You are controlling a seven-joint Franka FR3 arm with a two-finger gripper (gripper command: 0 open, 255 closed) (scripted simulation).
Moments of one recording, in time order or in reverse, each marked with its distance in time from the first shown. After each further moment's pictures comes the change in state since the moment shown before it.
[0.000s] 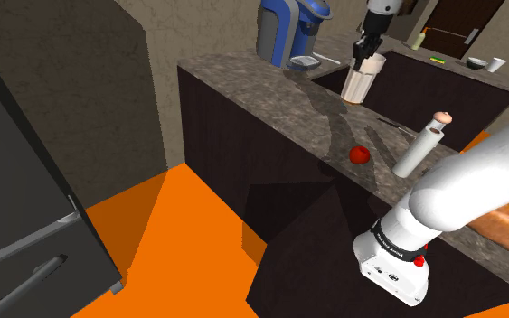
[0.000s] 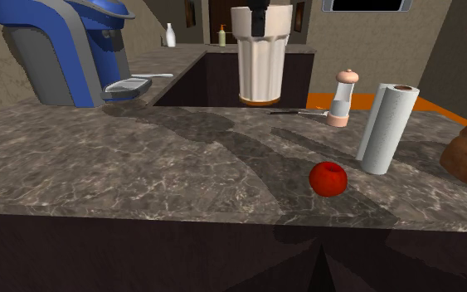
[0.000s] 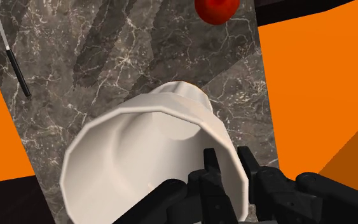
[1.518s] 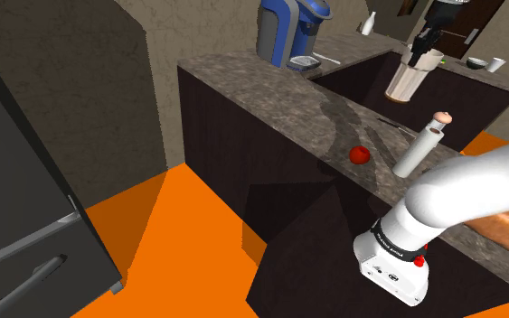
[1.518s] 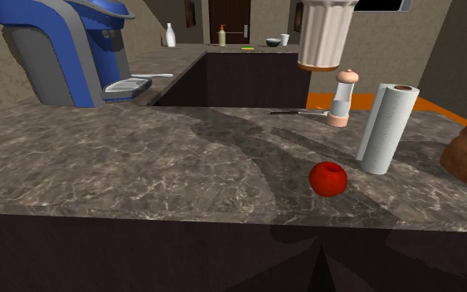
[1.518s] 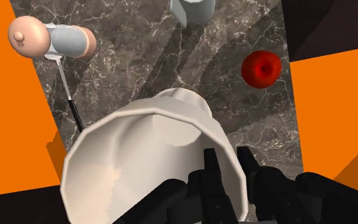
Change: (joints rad) arm -0.104 -0.215 -0.103 -0.008 -0.116 -0.156 -0.203
